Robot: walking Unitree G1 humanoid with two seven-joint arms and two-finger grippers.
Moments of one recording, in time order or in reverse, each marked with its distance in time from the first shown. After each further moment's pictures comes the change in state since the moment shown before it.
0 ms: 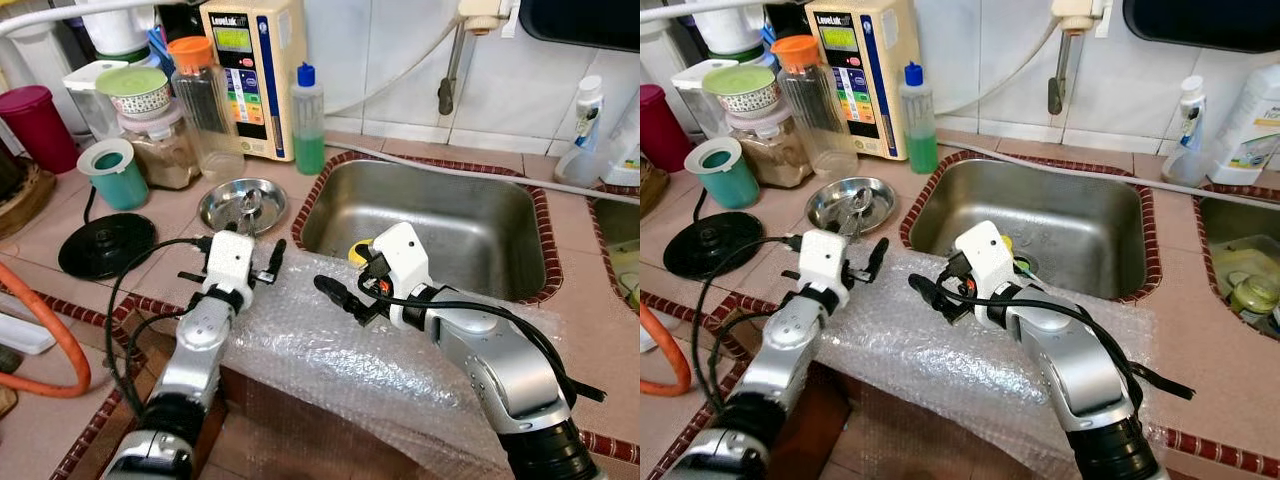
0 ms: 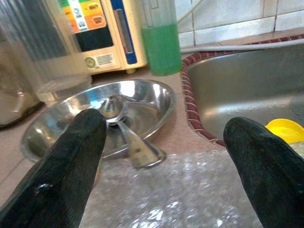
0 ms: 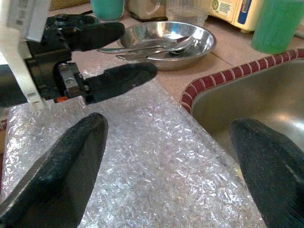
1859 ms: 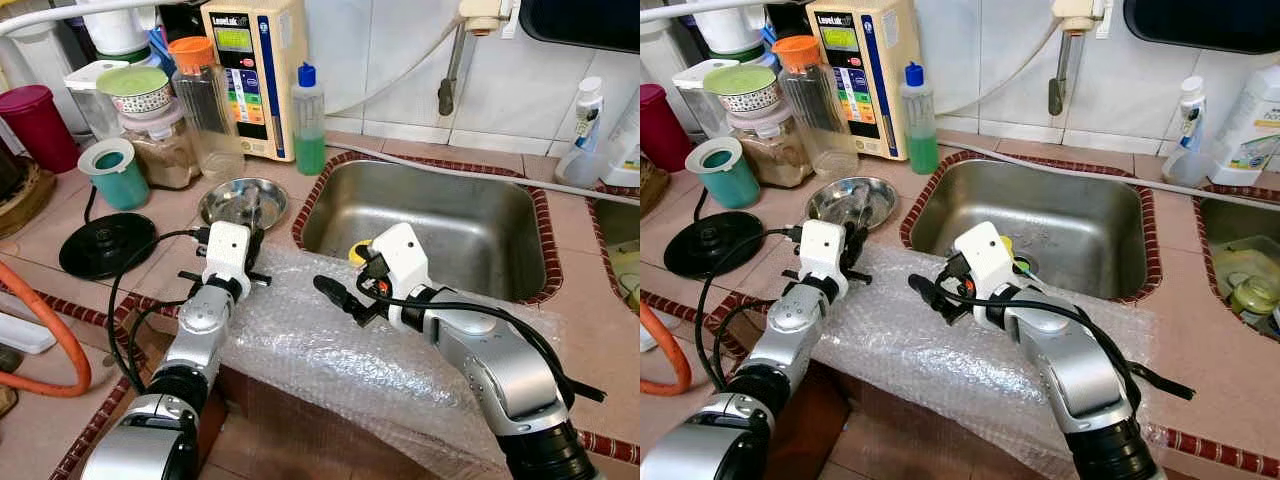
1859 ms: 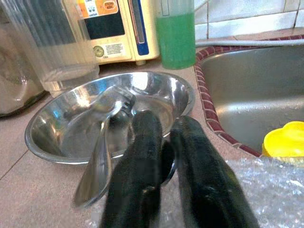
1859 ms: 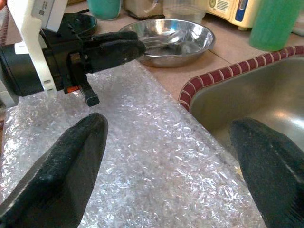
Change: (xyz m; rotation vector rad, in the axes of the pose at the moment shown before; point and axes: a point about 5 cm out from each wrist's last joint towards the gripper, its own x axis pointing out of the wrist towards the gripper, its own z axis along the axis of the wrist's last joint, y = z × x) left arm 0.015 0.013 -0.003 -0.033 0.034 0.038; right arm 0.001 0.001 -0.001 0.009 0.004 -0.017
